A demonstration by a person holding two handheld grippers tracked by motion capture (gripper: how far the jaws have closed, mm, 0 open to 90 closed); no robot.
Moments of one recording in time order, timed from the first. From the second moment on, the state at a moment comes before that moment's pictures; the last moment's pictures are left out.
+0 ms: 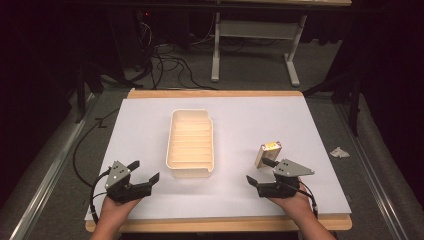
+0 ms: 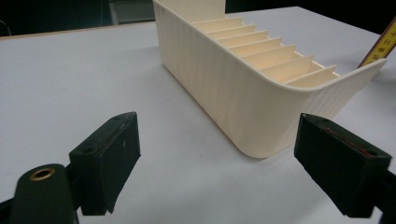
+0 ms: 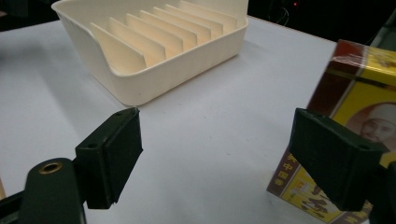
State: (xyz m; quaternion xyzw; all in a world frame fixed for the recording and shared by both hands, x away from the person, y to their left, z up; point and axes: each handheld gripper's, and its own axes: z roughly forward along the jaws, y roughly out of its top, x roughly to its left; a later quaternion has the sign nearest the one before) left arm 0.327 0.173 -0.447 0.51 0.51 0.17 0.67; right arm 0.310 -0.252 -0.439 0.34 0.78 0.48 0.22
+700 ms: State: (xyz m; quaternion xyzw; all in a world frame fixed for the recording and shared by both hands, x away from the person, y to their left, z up) left arm 0.324 0.171 -0.448 0.52 0.51 0.17 0.67; right arm 0.306 -0.266 -0.437 0.34 0.77 0.49 0.21
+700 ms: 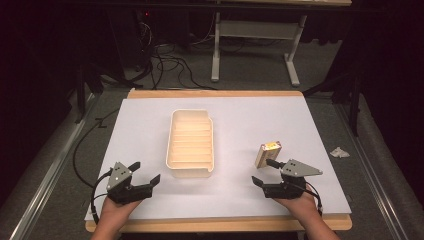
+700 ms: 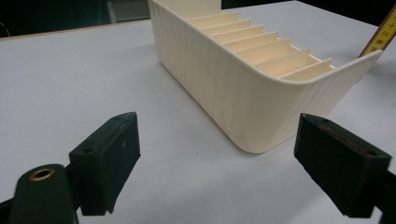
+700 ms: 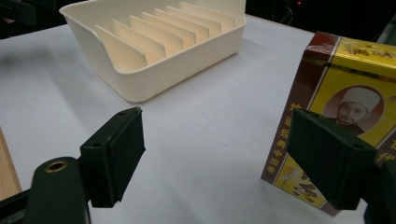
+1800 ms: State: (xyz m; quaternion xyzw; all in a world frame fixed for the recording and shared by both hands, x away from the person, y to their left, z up) left arm 0.323 0.172 -0.448 0.52 0.50 0.18 0.67; right arm 0.310 -0.320 -0.430 0.40 0.74 0.49 0.25
